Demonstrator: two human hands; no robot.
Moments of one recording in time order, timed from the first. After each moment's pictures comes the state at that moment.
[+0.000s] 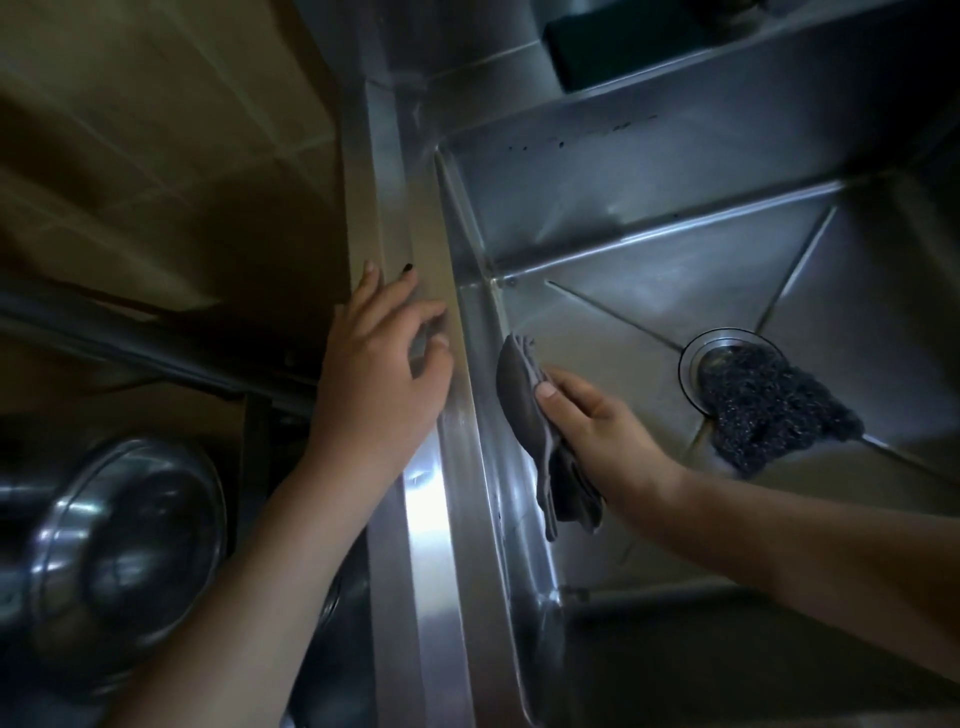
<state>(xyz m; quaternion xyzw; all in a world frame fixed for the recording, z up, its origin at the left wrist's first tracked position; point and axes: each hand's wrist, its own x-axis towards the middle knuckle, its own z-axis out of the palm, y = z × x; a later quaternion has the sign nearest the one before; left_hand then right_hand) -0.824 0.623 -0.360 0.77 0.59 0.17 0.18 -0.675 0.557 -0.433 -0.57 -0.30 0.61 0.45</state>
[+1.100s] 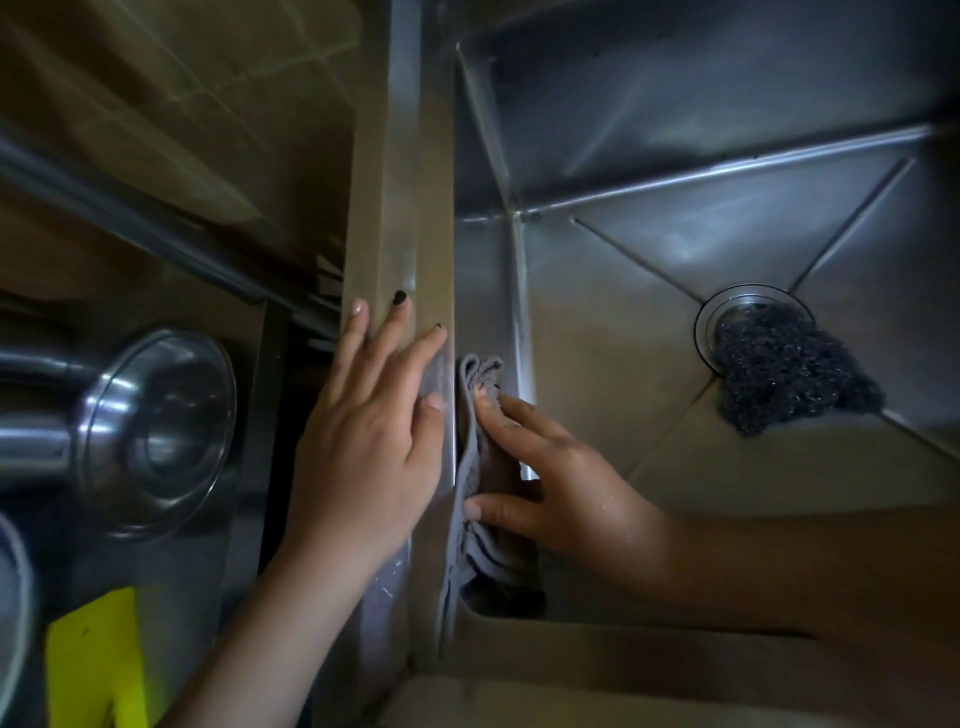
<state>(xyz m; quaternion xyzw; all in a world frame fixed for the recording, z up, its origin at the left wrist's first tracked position) -0.825 0.516 -0.358 0.78 0.61 0.08 0.11 -0.676 0.484 -0.423 -0.46 -0.63 0.57 0.26</state>
